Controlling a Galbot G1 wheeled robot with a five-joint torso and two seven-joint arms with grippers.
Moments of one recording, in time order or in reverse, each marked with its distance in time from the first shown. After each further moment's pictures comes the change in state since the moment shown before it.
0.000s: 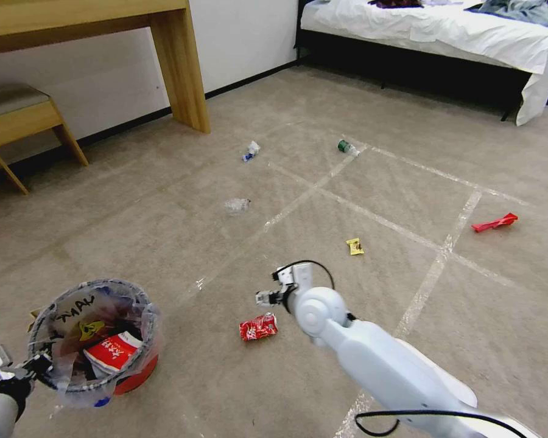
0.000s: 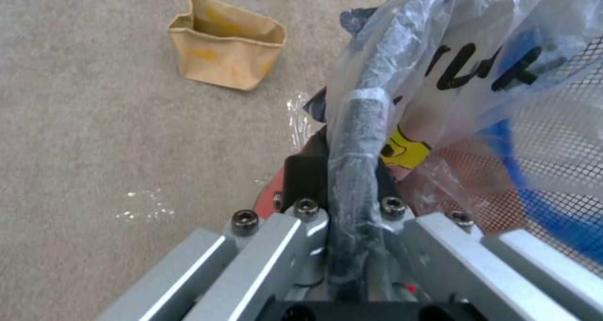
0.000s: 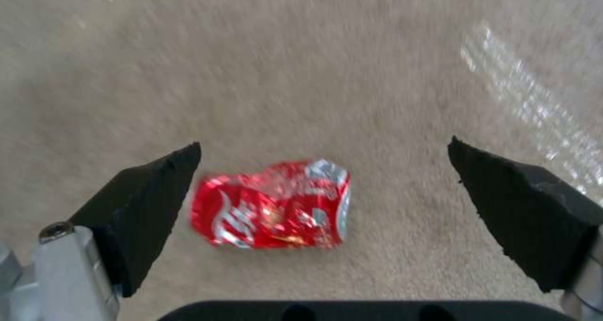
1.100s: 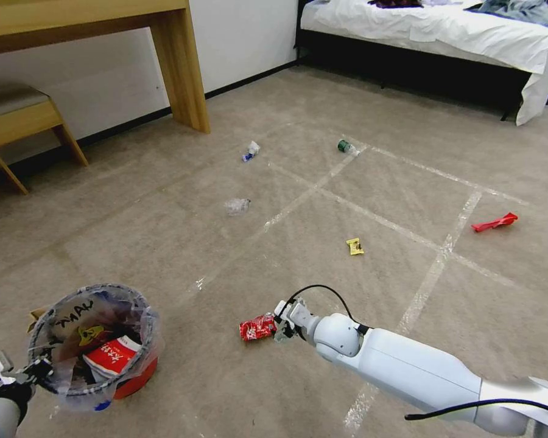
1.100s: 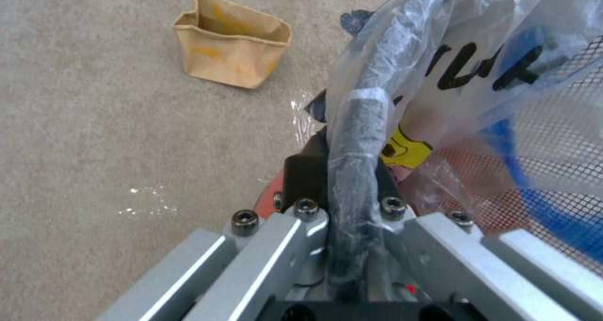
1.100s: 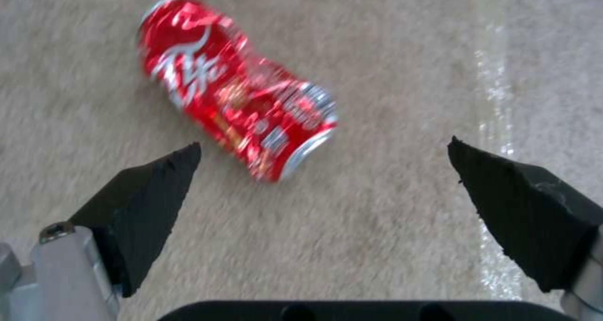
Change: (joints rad) left arm -0.003 -0.018 0.001 0.001 0.014 -0.006 0.001; right arm 0.165 -0.275 -0.435 -0.009 -0.564 0.189 -0.558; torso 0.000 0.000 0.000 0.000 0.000
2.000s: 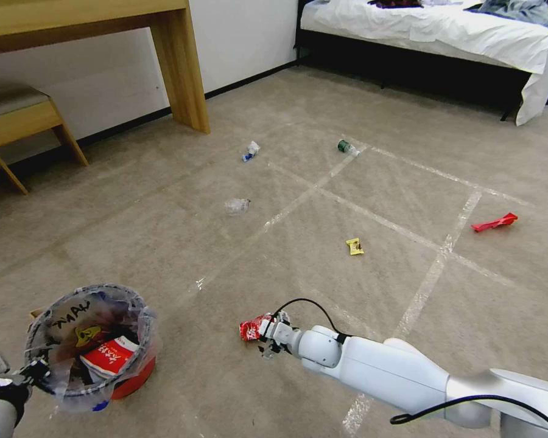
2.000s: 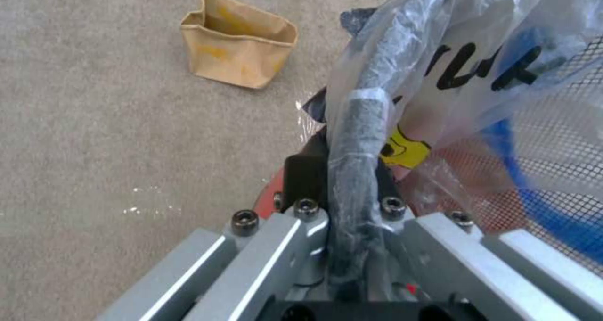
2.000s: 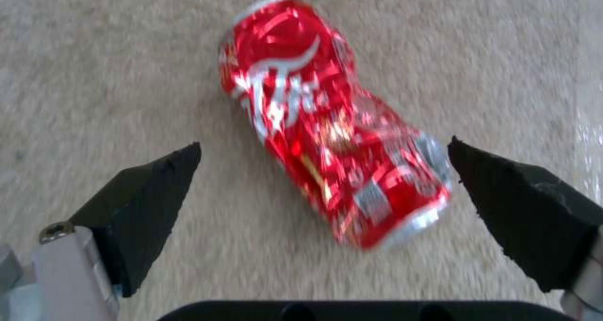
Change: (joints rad) left arm 0.001 -0.004 -0.008 0.008 -0.004 -0.005 0.001; right arm 0.020 0.165 -0.094 -0.212 -0.138 0.103 -0.060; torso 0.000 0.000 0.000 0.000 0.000
